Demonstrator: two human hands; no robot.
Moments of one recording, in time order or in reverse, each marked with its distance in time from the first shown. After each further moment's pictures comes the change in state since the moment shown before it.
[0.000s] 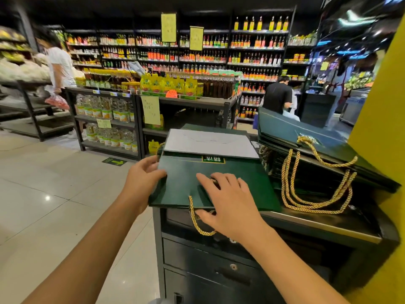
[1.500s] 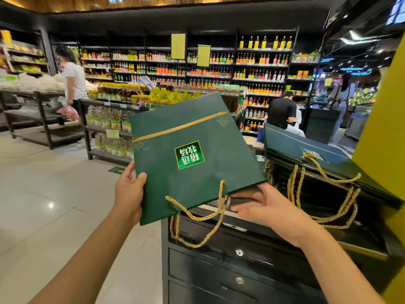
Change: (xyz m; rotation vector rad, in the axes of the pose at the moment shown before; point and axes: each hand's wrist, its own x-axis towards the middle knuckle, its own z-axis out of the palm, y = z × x) left_hand 0.003 -0.003 -0.033 -0.384 0.148 0.118; right_hand -0.019 0.039 -0.066 1.232 -0.235 0.395
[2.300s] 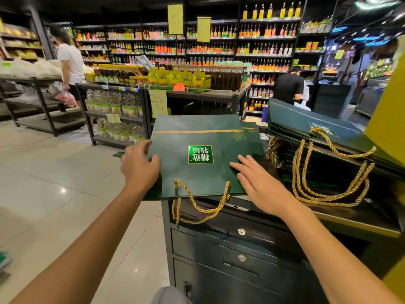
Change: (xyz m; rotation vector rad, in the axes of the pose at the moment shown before) left_hand 0.015 -0.007 0.018 1.043 0.084 0.326; right_hand 0.060 0.063 -0.007 -0.854 0.070 -0.263
